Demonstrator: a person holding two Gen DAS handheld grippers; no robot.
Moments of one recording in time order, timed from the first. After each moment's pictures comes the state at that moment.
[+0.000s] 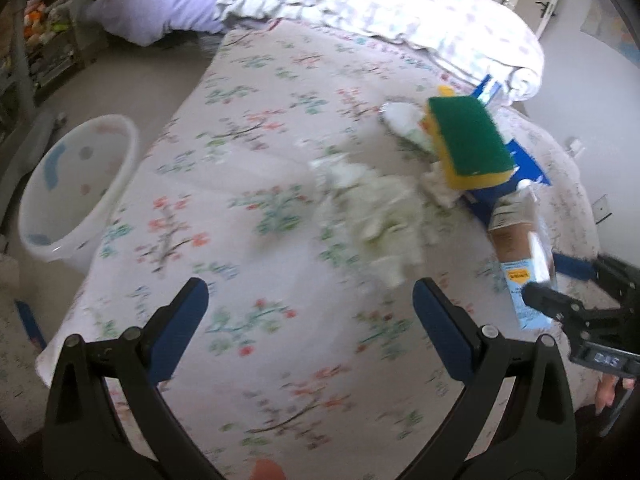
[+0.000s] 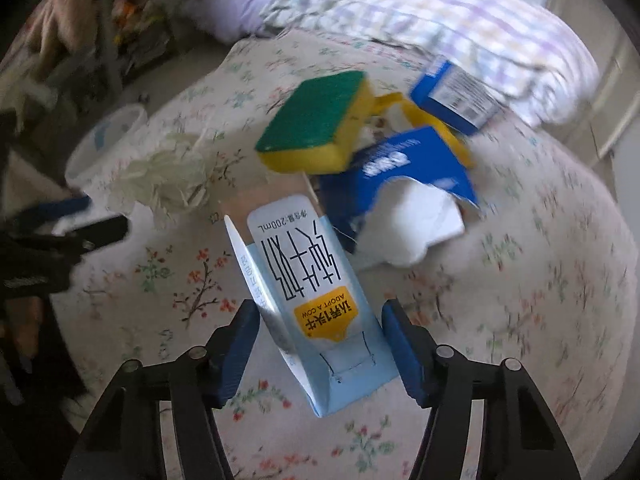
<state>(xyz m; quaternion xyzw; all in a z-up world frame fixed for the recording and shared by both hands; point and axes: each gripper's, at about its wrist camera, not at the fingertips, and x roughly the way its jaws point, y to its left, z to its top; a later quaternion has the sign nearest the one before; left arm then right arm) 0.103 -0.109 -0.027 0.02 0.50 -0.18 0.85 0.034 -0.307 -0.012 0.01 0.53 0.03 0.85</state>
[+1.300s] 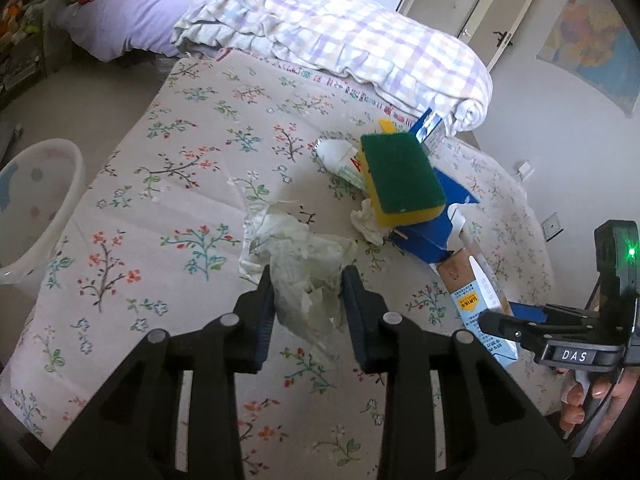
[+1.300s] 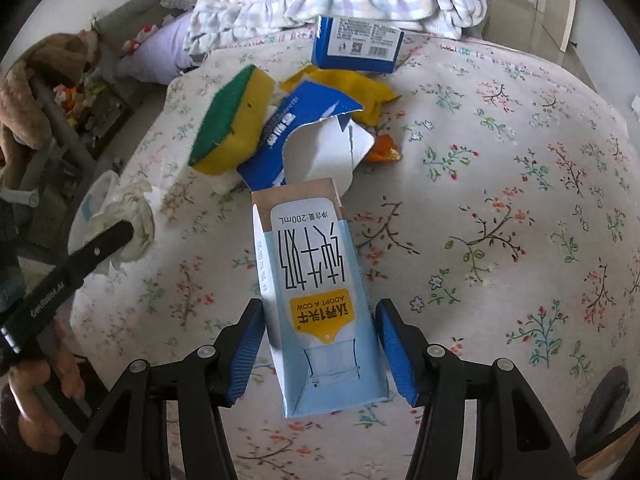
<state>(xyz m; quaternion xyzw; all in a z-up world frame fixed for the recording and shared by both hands) 0.104 -0.114 -0.015 -0.05 0.45 -0.26 0.85 0.011 -0.351 -0.014 0.16 0.54 -0.03 0.83</state>
